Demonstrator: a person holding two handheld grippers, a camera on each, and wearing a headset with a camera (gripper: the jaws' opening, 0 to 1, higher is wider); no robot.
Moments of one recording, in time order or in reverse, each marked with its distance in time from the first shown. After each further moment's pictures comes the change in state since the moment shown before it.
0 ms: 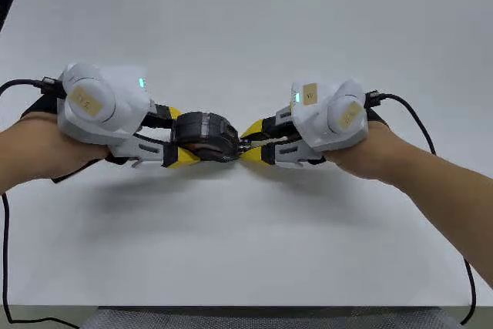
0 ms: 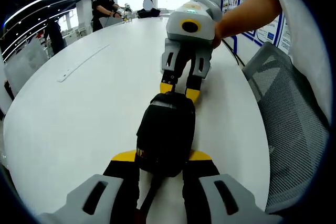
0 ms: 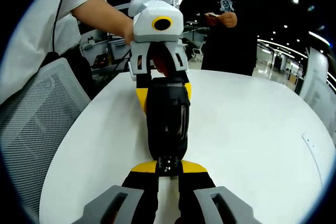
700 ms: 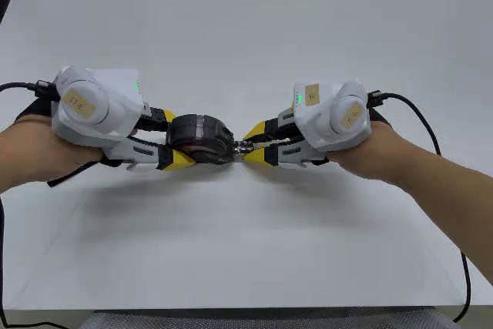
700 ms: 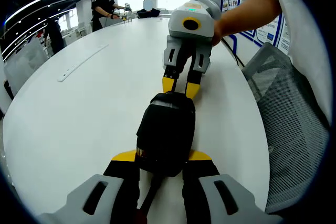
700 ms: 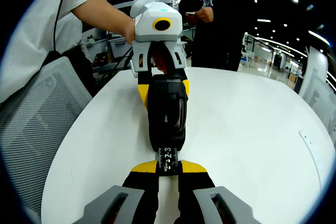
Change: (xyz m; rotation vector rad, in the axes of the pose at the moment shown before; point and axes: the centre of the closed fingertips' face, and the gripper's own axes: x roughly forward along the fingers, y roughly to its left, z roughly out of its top) left arm 0.001 -0.001 0.001 -0.004 -0.002 -0.004; right arm -0.015 0.001 -0.009 0.004 0.020 -0.006
